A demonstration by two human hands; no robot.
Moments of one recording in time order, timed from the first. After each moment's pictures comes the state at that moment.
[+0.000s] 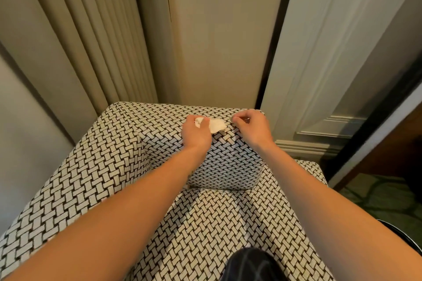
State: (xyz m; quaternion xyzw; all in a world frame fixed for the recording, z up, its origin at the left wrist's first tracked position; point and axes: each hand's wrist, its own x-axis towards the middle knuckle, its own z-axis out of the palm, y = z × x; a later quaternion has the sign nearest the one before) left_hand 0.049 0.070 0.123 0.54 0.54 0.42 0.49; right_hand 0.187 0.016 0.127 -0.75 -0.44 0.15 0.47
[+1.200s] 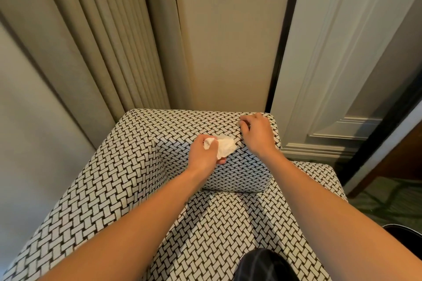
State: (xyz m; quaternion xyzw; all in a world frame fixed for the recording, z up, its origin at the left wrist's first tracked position) left_hand 0.006 0.028 0.127 0.56 0.48 0.35 0.57; right_hand 0.179 0.024 0.113 -0.80 -0.49 0.04 0.34
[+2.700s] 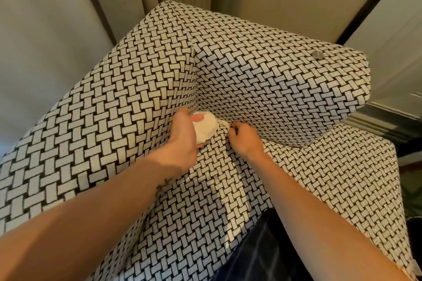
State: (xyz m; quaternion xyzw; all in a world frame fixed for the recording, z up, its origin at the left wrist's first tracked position) left_hand -0.104 0.004 0.067 0.18 0.63 0.37 0.66; right_hand 0.052 0.017 -0.065 -0.78 -0.54 0.28 0.16
